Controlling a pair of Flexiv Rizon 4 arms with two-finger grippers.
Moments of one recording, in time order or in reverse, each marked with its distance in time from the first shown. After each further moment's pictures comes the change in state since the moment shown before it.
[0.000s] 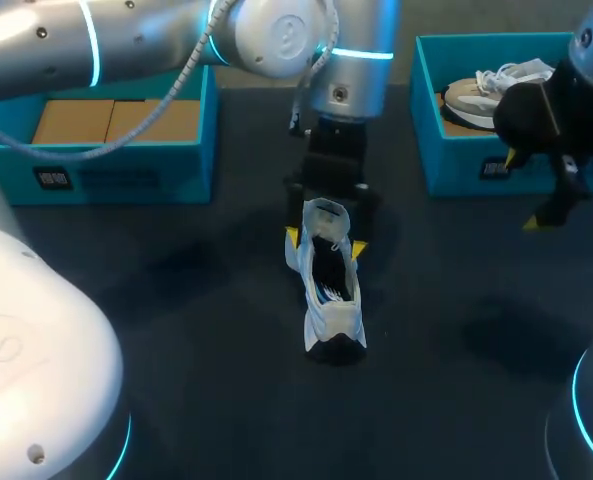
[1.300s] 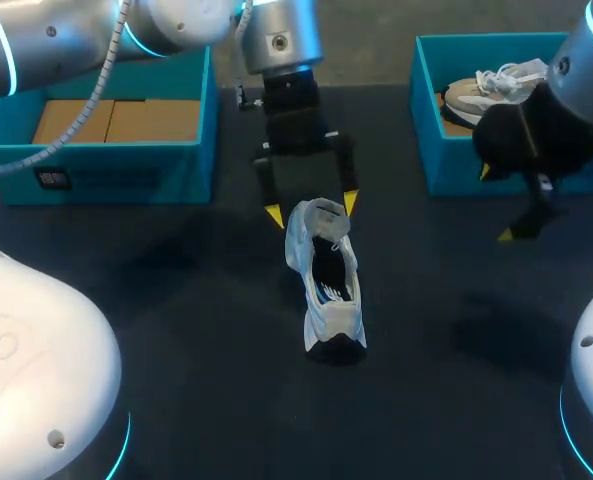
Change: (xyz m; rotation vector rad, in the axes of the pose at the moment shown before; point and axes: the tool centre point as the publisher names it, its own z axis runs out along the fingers) left arm 0.015 -0.027 -0.056 0.082 -0.317 -0.233; right arm -0.003 0.013 0.026 -0.040 -0.015 -0.024
